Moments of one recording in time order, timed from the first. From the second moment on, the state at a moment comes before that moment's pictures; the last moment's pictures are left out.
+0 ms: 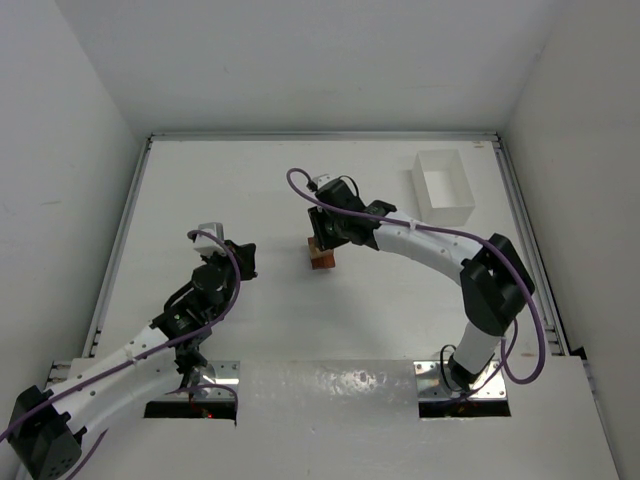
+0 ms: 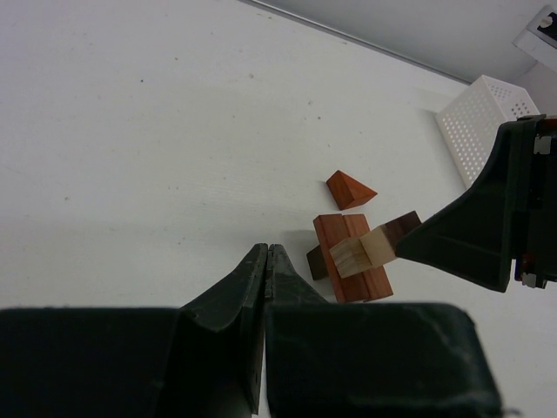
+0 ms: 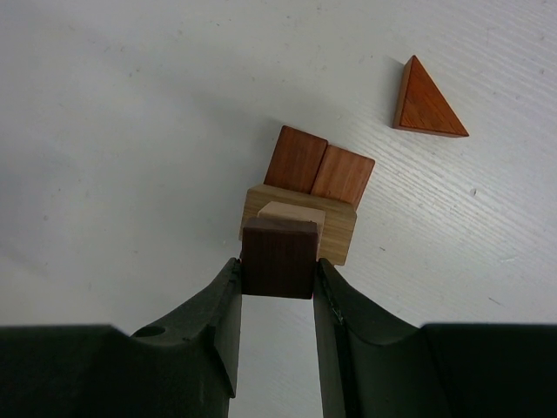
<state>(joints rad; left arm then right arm) -0.70 0.62 0.29 0.15 -0.54 -0.52 0.77 1.73 1.27 -0.40 0.08 0.31</state>
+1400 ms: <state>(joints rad) -0.70 0.58 0.29 0.14 -0.59 -0.51 0.65 1.41 1.15 -0.28 0.12 0.28</state>
